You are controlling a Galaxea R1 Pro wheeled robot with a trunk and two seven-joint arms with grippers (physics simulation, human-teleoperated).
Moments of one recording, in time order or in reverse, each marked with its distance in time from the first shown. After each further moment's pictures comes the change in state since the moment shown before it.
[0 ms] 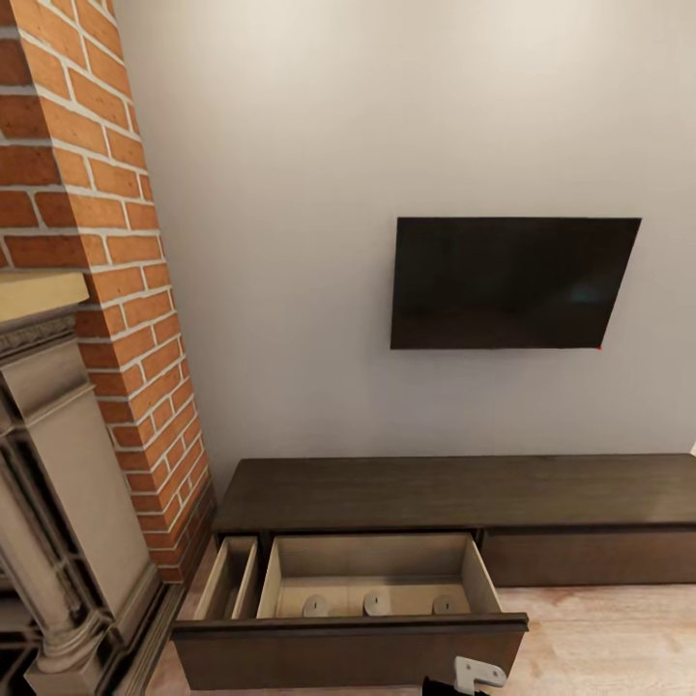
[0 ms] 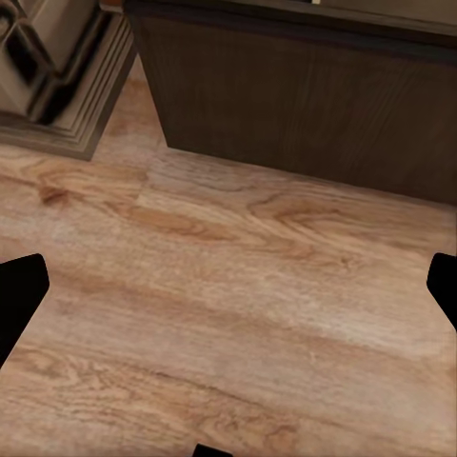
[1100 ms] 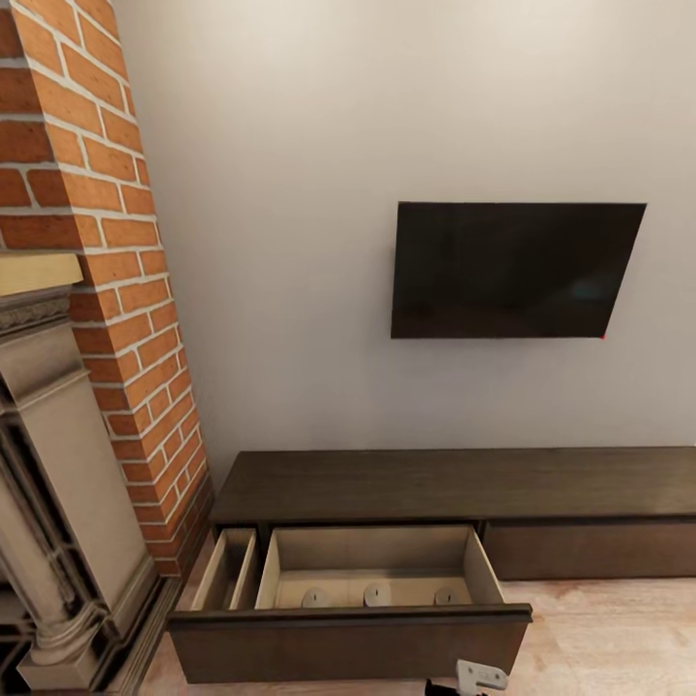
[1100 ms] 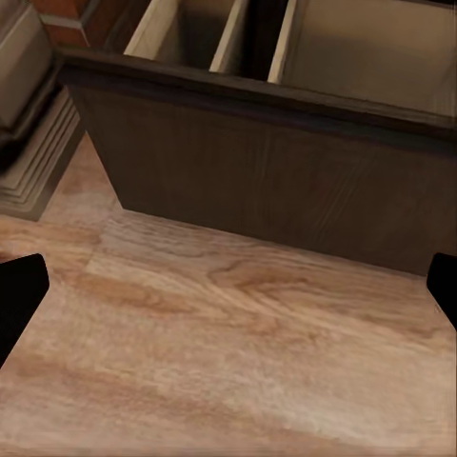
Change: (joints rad) left arm -0.199 -0.027 -0.002 0.085 -0.005 0.019 -0.004; right arm -0.001 -0.003 0.005 0.022 0.012 -0.016 0.004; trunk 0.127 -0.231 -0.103
